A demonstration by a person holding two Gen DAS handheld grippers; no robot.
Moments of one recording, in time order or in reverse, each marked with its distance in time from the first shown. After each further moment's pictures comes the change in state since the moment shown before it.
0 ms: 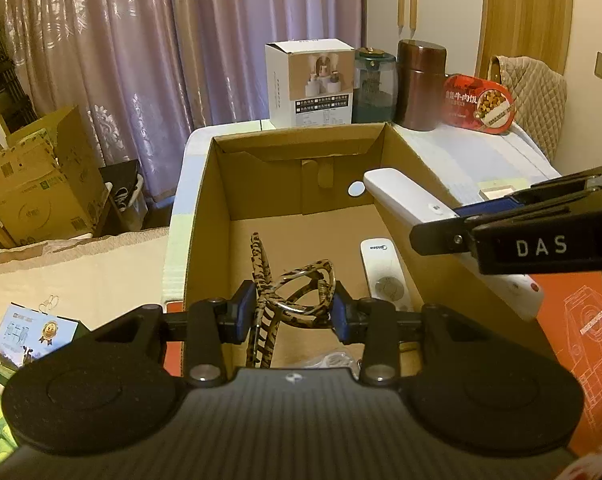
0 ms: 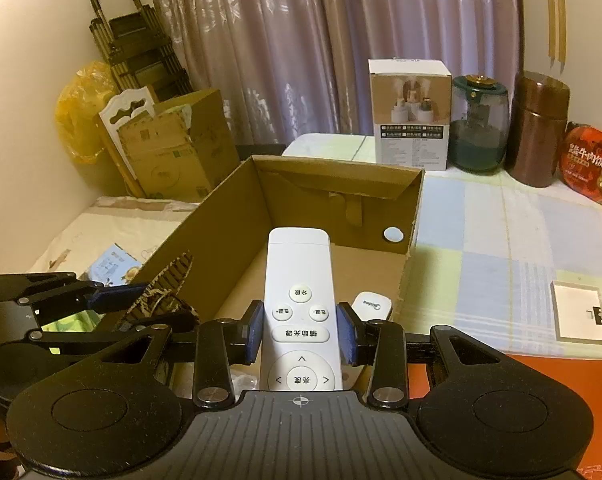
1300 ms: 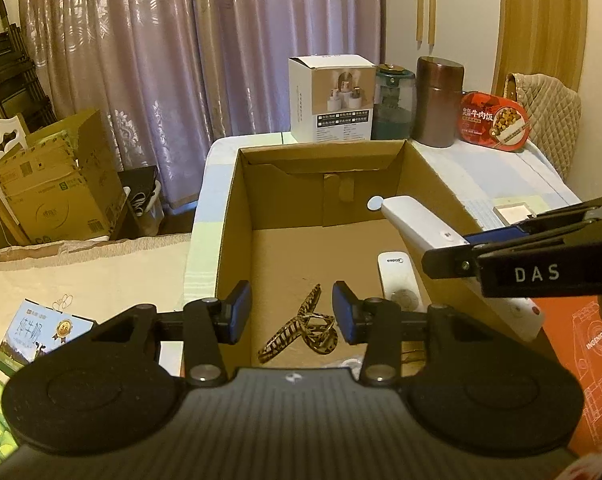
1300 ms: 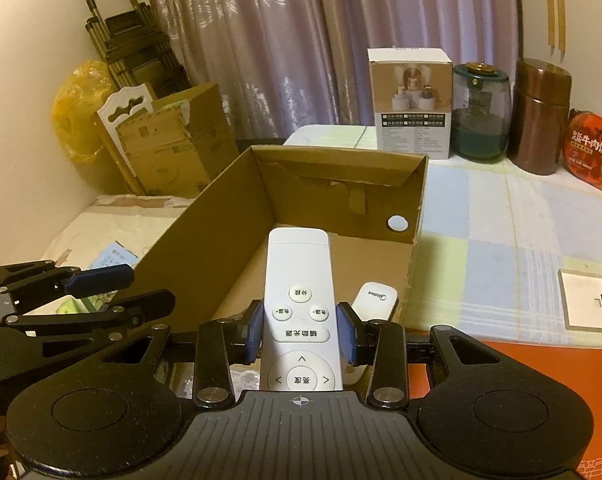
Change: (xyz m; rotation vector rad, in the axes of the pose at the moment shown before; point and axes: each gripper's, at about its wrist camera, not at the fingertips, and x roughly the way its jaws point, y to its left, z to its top) left arm -0.015 0.011 -0.002 -0.038 -0.041 0.049; right arm 0.006 0.002 -0.001 0.019 0.014 0.006
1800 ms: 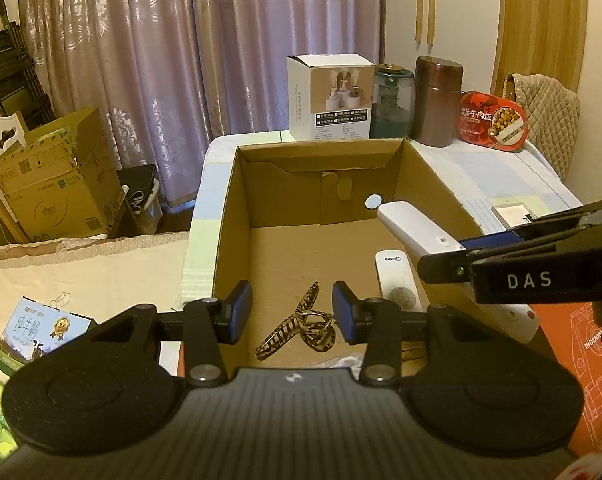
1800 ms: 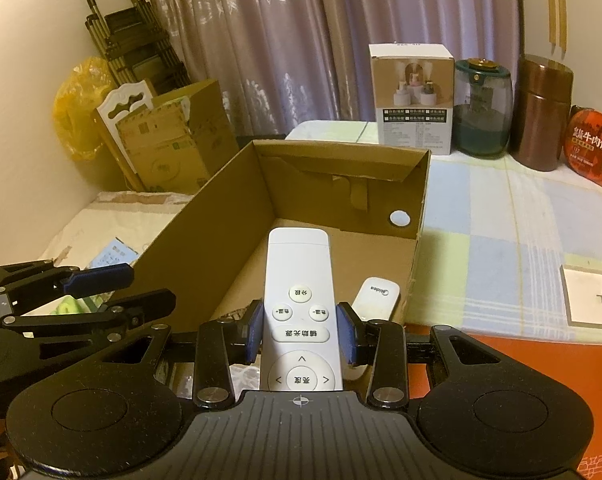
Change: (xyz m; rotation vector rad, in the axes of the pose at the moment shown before) left arm 0.000 0.001 -0.002 -0.002 0.002 -0.008; right arm 0.003 0.001 -0.005 0.000 0.012 -0.002
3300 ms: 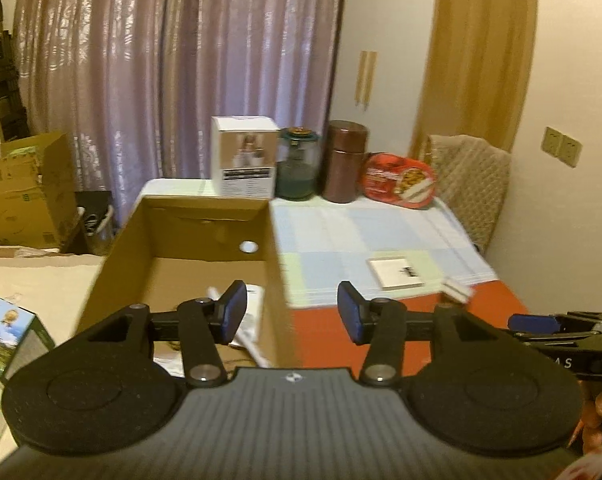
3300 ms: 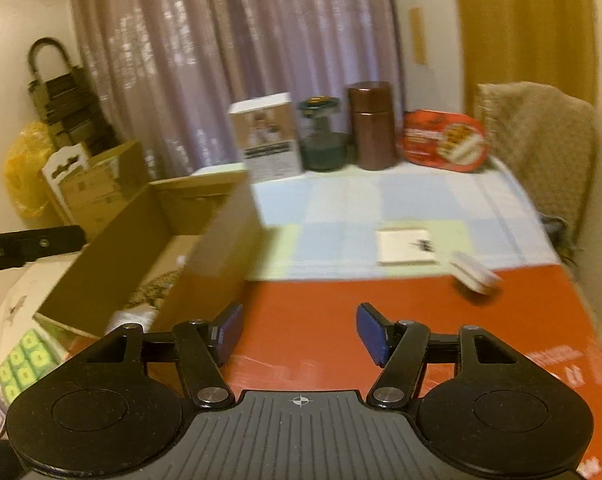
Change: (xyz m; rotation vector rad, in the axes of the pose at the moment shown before) left arm -0.120 -0.133 0.004 -0.087 -0.142 -0.137; right arm -0.202 -0.109 -0.103 0.159 -0.169 -0.216
